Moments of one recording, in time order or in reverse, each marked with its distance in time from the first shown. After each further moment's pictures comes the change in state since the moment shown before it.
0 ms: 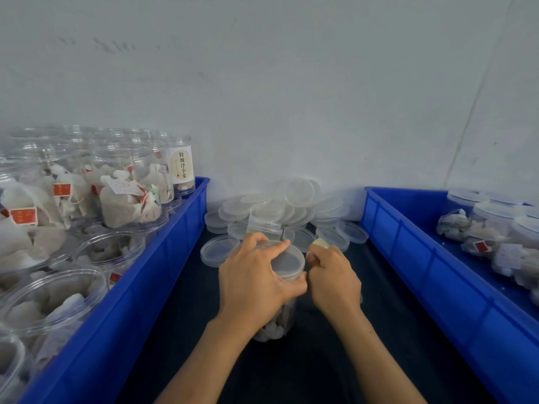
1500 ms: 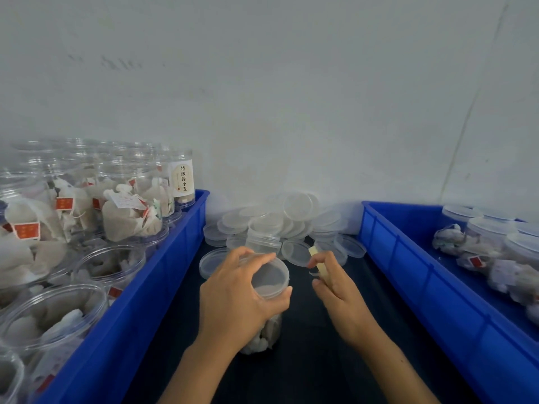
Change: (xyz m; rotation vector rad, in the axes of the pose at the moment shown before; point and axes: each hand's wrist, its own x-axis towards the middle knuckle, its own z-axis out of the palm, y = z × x) left_hand -0.005 -0.020 -0.014 -0.052 0.051 0.027; right_hand 0.001 0.041 -0.008 0.409 -0.162 -0.334
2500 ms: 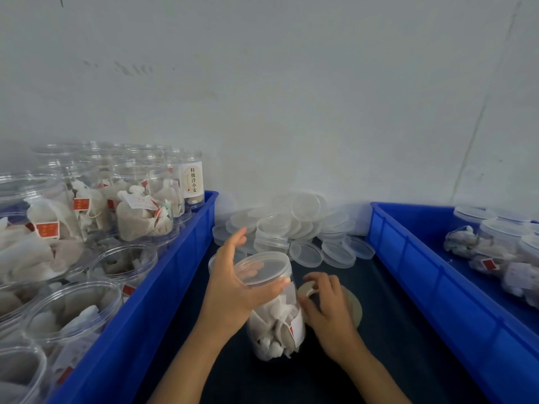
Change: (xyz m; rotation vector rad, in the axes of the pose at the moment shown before) left_hand 0.005 -0.013 -0.010 -0.735 -0.032 -0.145; right_hand -0.007 0.007 0.036 -0.165 0.047 0.093
